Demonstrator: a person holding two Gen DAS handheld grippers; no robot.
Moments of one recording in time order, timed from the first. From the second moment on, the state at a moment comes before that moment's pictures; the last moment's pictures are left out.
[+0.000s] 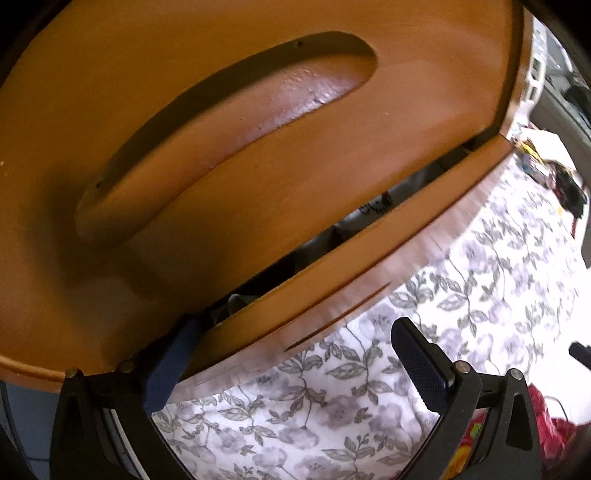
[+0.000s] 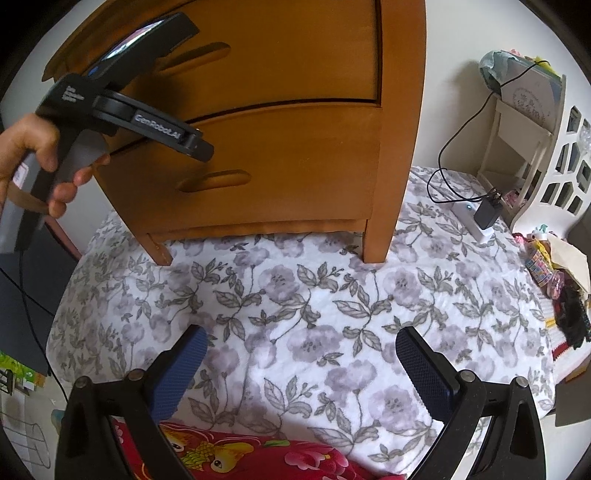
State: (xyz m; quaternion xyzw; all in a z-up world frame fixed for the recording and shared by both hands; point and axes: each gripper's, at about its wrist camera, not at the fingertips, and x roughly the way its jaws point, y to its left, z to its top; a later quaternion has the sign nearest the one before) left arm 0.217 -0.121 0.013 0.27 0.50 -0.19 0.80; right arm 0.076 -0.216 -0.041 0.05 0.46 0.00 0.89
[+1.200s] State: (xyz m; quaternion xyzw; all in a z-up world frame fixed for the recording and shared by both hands) left arm 0.210 -0.121 -0.015 0.22 0.55 -0.21 0.78; right arm 0.067 -0.219 -0.026 0.06 0.45 -0.01 0.89
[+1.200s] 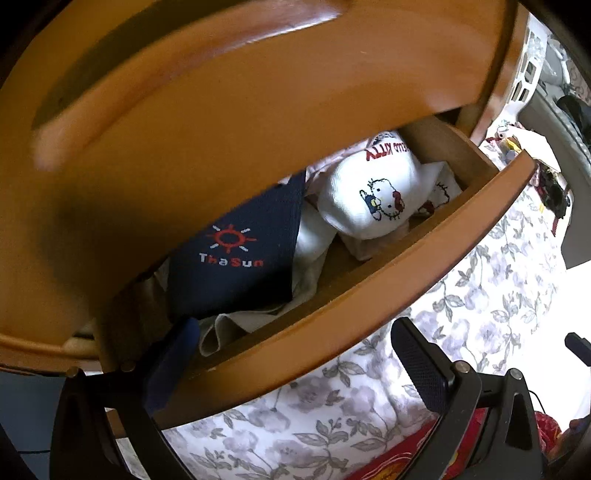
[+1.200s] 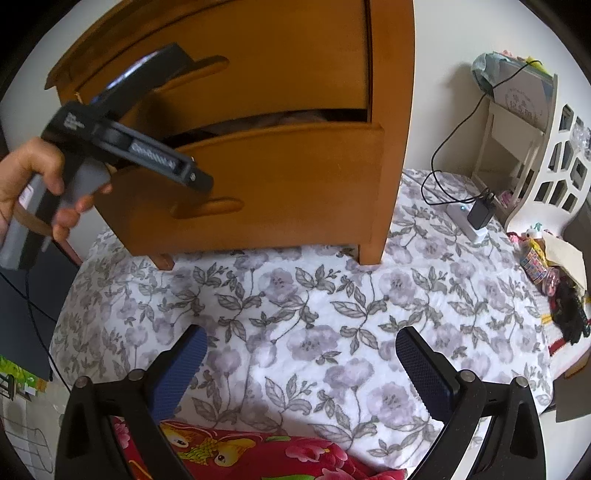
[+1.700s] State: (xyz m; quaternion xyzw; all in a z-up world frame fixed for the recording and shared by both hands) left arm 0.193 -0.109 -0.004 0.19 0.55 -0.23 0.78; right arm 0.045 -0.208 -0.004 0.04 0.44 0.00 0.90
